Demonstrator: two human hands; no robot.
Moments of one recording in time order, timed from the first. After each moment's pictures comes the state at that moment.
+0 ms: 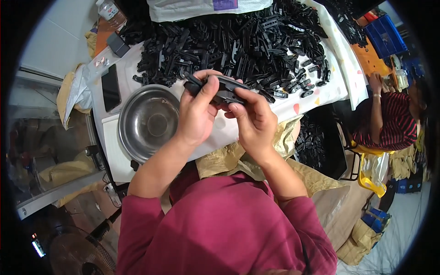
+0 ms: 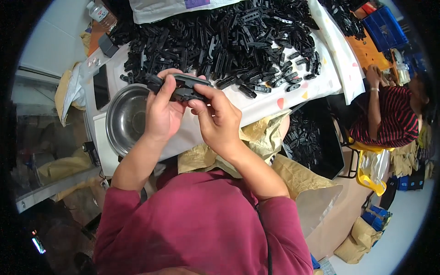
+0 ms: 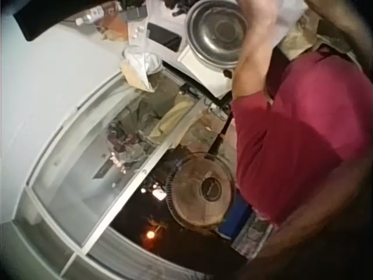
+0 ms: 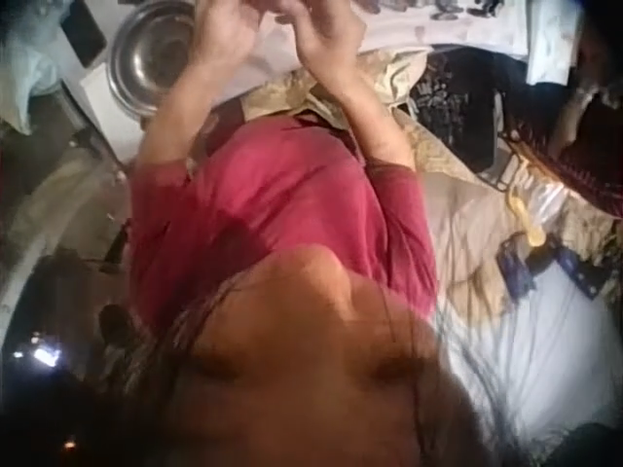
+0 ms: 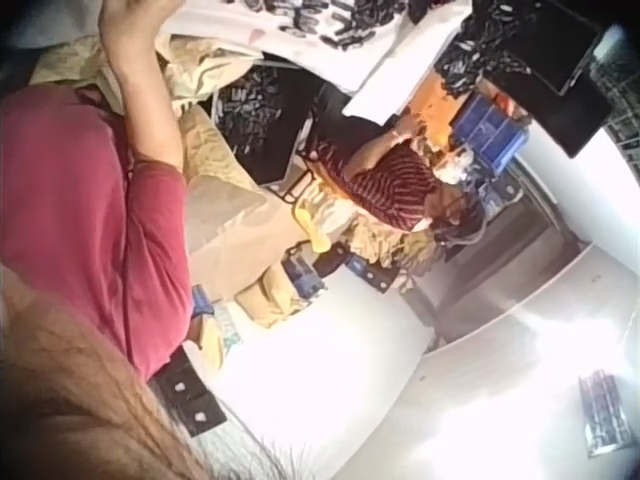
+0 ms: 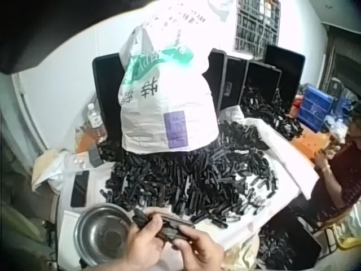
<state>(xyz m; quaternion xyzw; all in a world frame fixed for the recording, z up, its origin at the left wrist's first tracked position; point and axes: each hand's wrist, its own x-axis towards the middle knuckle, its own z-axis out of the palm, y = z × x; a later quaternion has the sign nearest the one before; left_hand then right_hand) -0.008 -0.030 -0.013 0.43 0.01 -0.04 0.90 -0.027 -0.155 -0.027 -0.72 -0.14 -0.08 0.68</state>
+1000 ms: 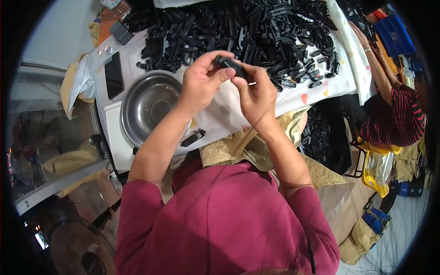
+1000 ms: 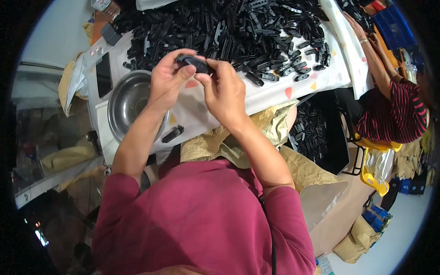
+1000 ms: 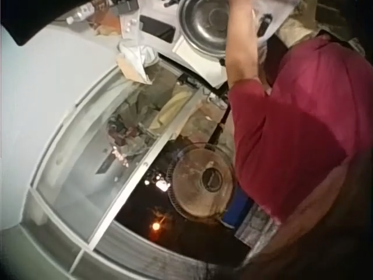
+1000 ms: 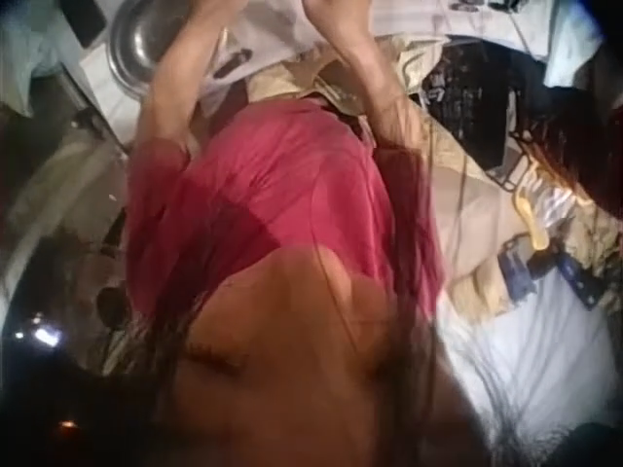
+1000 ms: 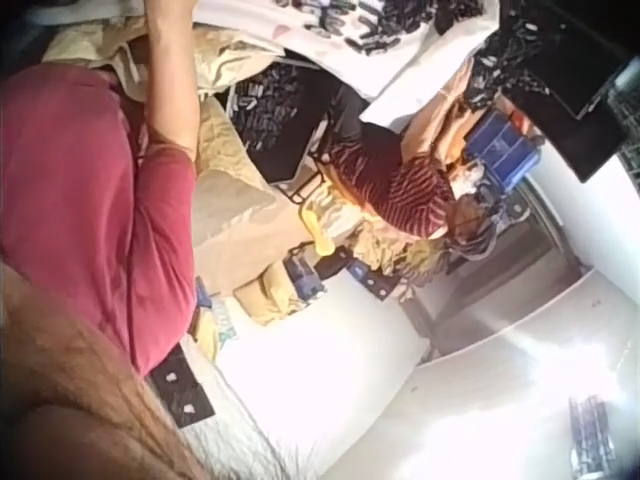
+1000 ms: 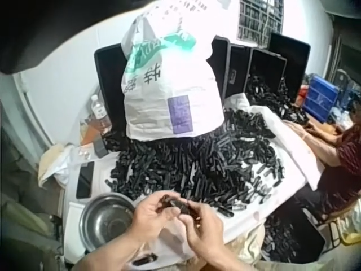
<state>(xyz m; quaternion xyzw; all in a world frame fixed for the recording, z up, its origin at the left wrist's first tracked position) 0.011 -0.015 -0.035 0.60 -0.08 -0.03 0.79 0.001 -0.157 -0.048 -0.82 -0.13 -0.14 0.54</state>
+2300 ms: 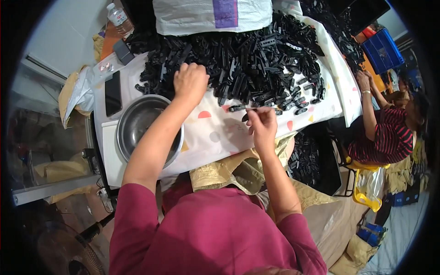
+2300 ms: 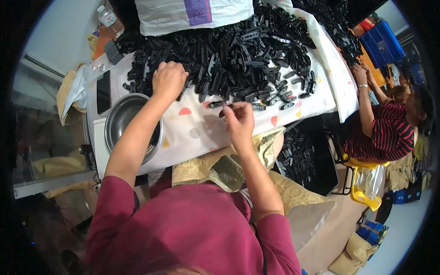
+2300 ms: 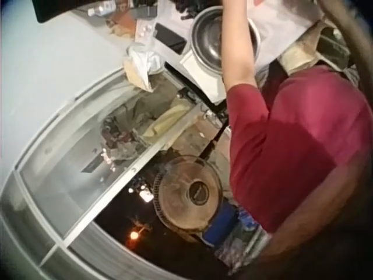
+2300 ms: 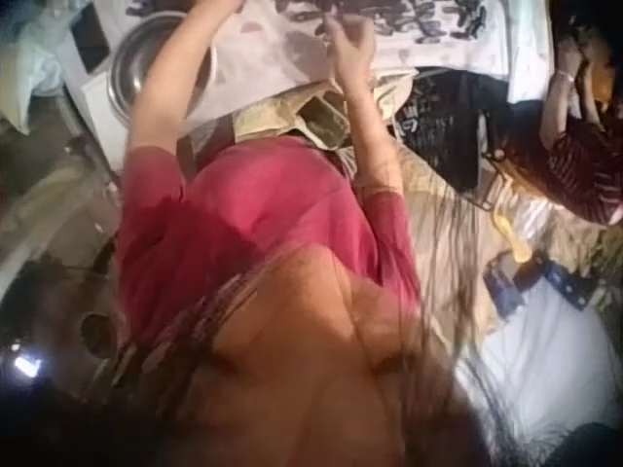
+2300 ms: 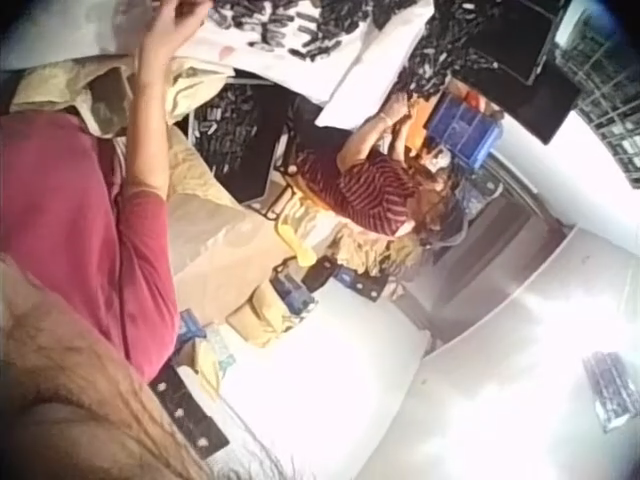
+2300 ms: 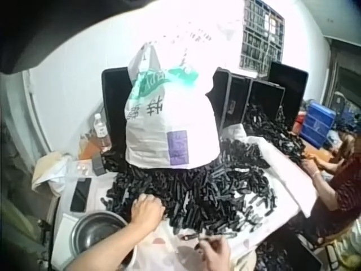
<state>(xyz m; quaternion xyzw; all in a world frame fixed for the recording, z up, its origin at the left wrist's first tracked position) 0.089 -0.001 -0.067 0.98 -0.03 0.19 0.09 0.003 -0.204 -0.095 -0.65 0.06 -0.02 0.76</state>
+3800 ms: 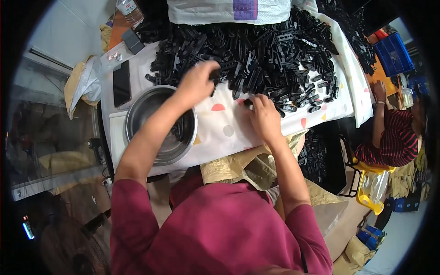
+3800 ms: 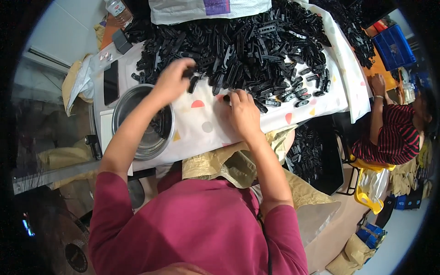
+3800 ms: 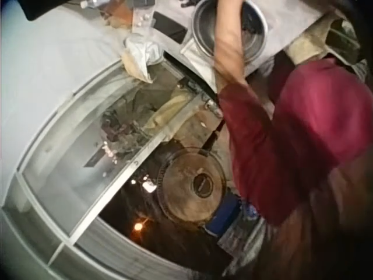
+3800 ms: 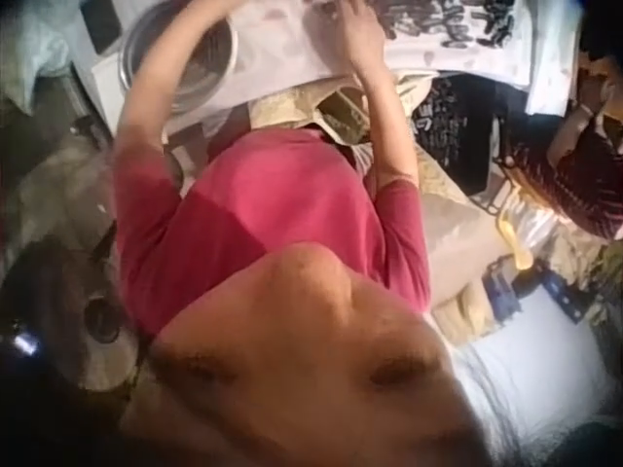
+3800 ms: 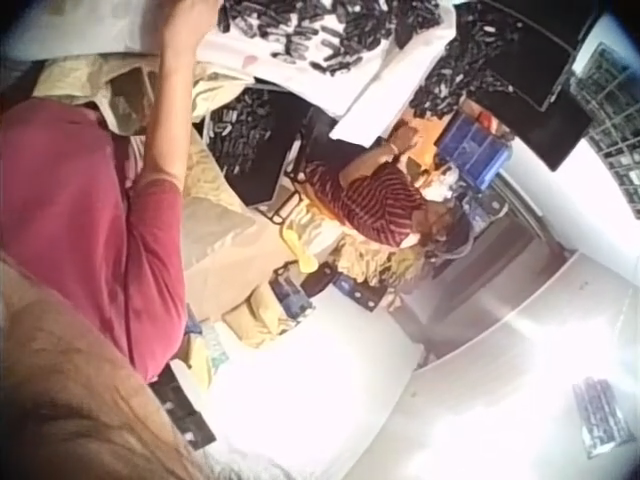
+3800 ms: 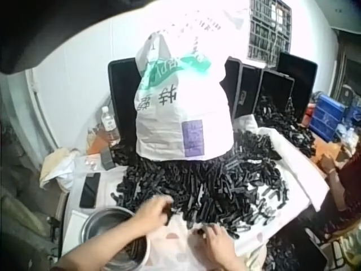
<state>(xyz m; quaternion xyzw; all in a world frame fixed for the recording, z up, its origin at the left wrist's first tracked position) 0.069 0.033 -0.072 0.92 -0.16 0.11 0.34 0.021 -0.191 -0.089 -0.93 -0.20 -0.12 0.28</state>
